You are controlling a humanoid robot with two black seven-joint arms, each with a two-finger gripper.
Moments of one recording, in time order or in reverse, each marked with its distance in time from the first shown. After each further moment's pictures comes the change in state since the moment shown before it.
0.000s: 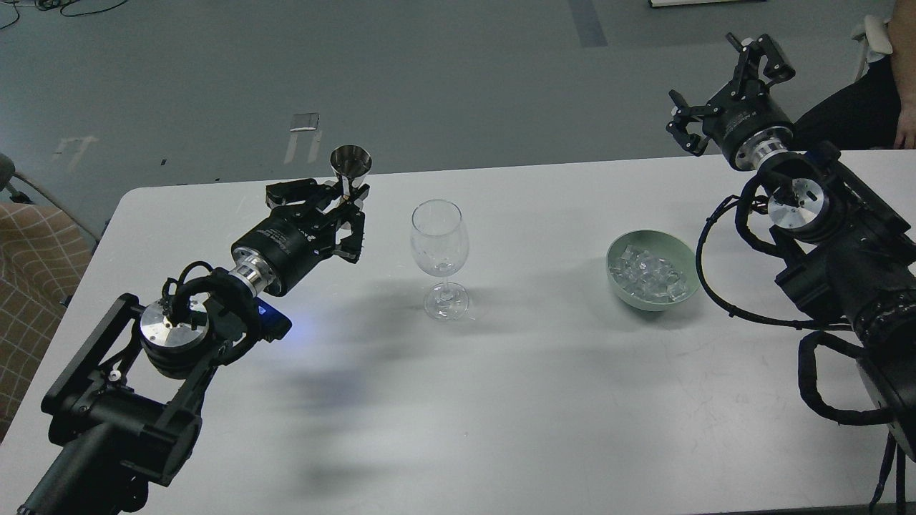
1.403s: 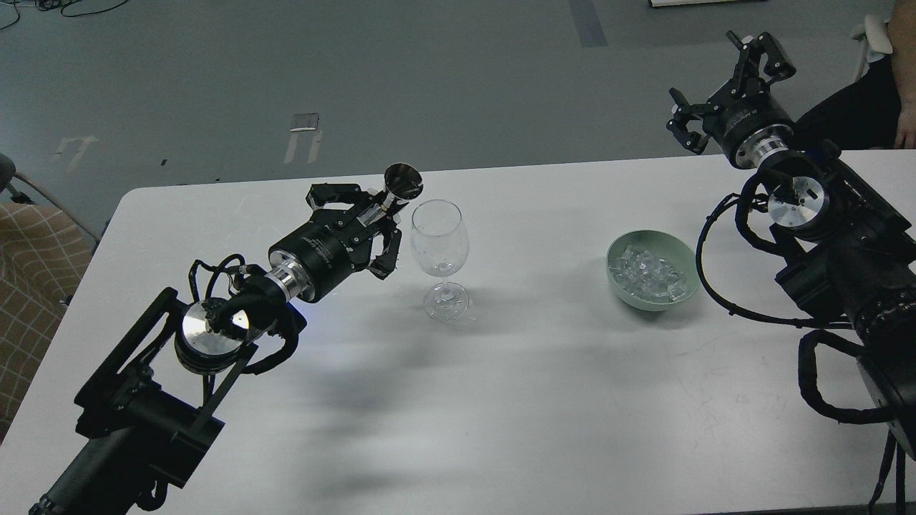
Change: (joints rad) left arm -0.021 -0.015 0.098 -0.038 0.252 0.000 0.018; right arm 0.005 0.000 0.001 0.000 0.000 -0.001 0.000
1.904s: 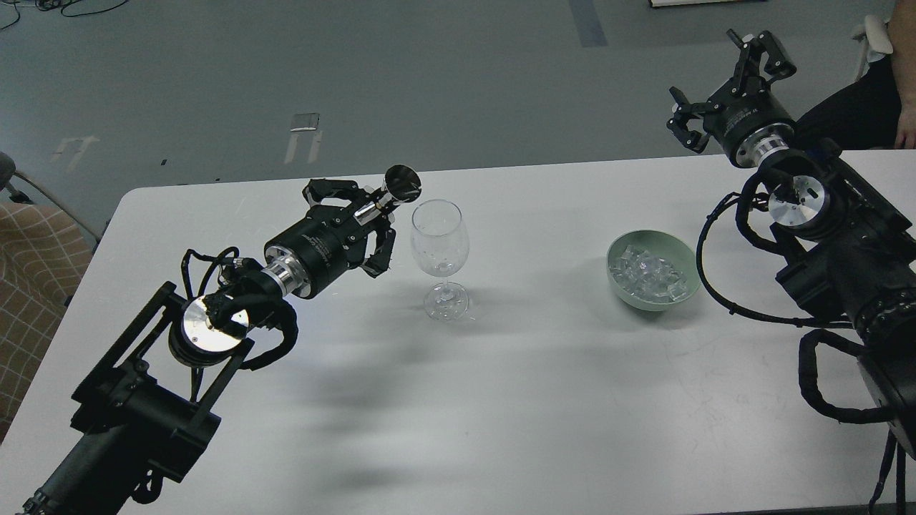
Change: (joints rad) left arm -0.025 0.026 -0.003 0.000 0.113 0.011 0.016; right arm 0.000 -0.001 0.001 0.002 0.000 0.000 0.000
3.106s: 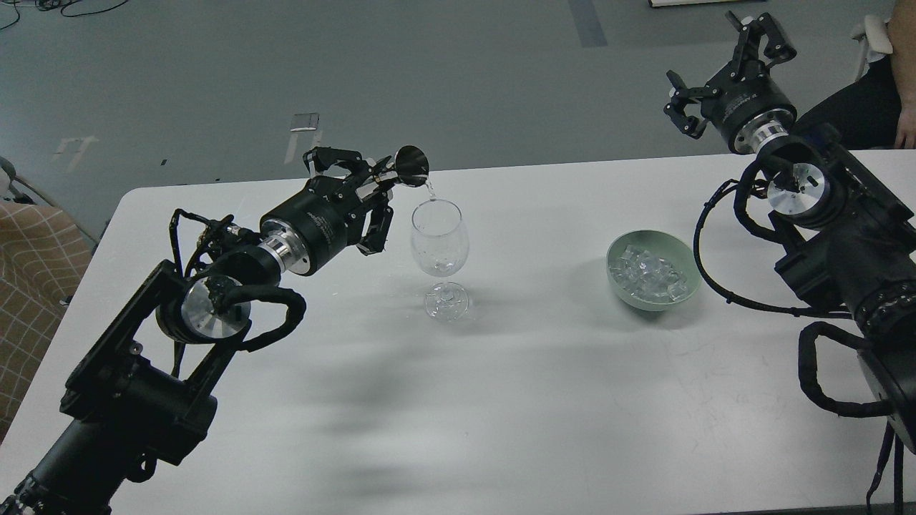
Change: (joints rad) left arm -0.046 0.007 0.005 -0.084 0.214 0.045 0.042; right arm 0.018 0.000 0.004 0.027 0.000 -0.003 -0.003
